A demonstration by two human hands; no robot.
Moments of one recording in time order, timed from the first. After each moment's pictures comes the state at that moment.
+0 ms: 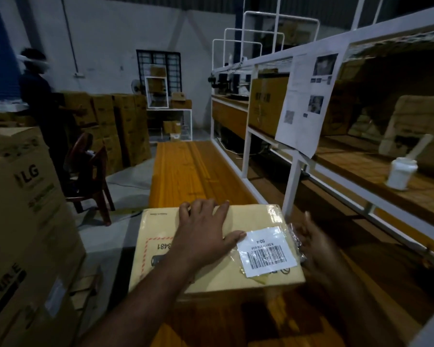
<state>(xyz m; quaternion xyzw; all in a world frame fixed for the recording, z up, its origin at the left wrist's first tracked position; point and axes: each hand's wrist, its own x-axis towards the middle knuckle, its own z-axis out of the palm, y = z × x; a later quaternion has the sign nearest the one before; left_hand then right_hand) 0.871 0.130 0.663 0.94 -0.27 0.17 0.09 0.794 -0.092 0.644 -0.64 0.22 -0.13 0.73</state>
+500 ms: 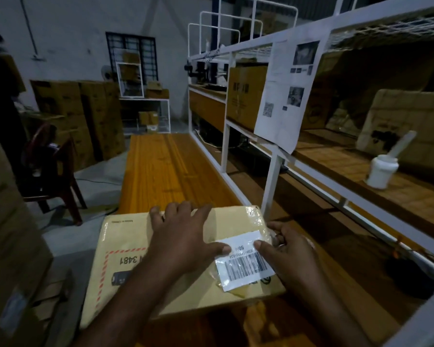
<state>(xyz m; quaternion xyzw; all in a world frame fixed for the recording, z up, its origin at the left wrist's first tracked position) 0.874 0.112 0.680 0.96 -0.24 0.09 0.10 0.779 -0.081 0.653 -0.84 0.18 -0.18 0.48</state>
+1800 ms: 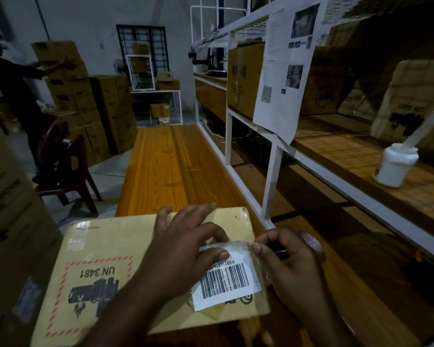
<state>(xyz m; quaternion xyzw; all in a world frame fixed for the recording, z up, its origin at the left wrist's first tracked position) 0.861 0.077 0.666 0.92 -0.33 0.10 0.18 0.779 -0.111 0.638 -0.81 0.05 -0.27 0.53</state>
